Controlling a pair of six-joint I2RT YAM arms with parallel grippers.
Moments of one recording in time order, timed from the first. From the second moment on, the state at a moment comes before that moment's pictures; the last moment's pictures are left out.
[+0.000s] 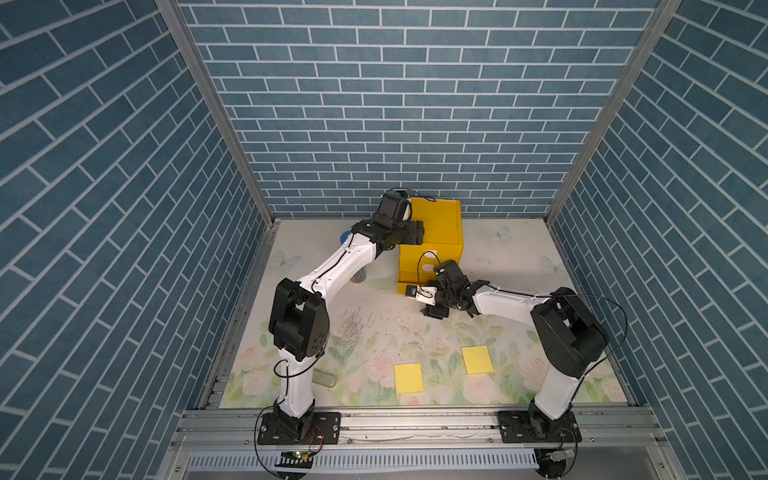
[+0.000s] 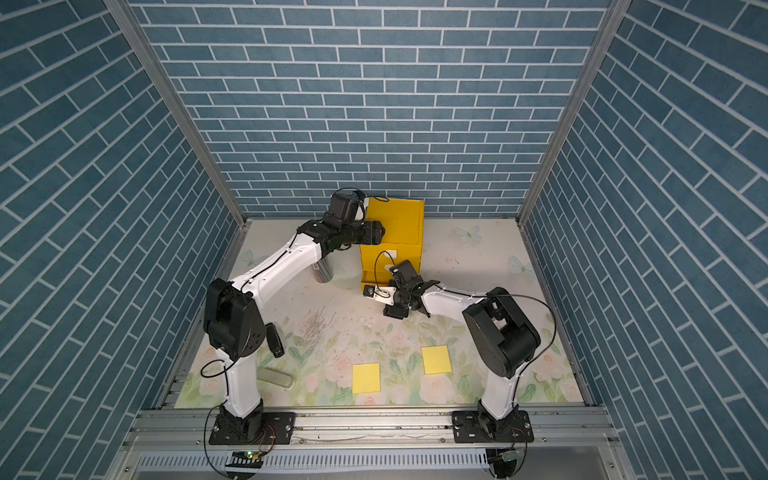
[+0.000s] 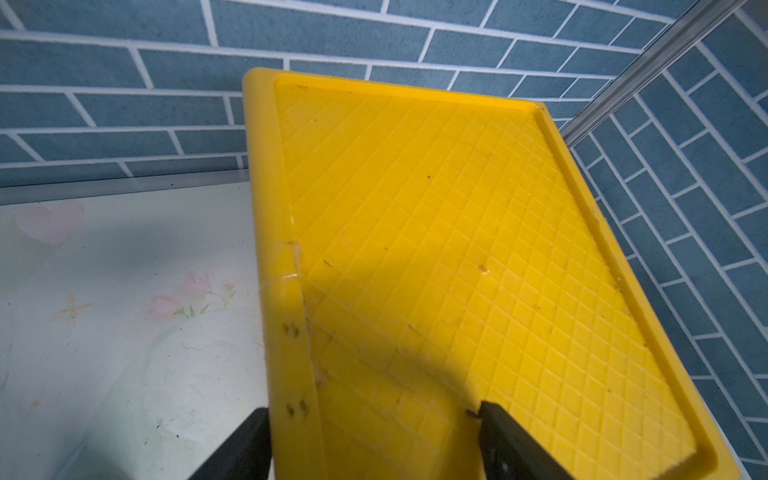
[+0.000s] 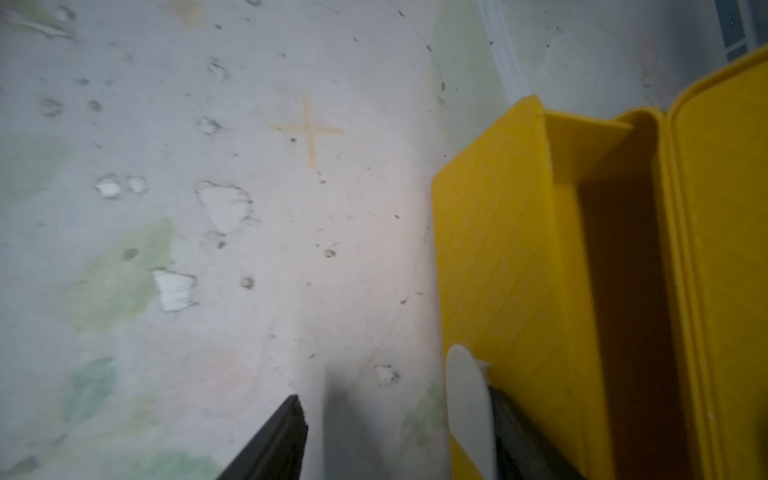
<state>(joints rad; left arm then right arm) -0.54 1.97 1.82 -0.51 0.04 -0.36 0.72 1.76 1.00 -0.17 -0.18 -0.80</state>
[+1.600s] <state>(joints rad) -0.54 1.49 1.42 -0.45 0.17 -0.42 0.68 1.09 0.82 -0.60 -0.27 0.35</state>
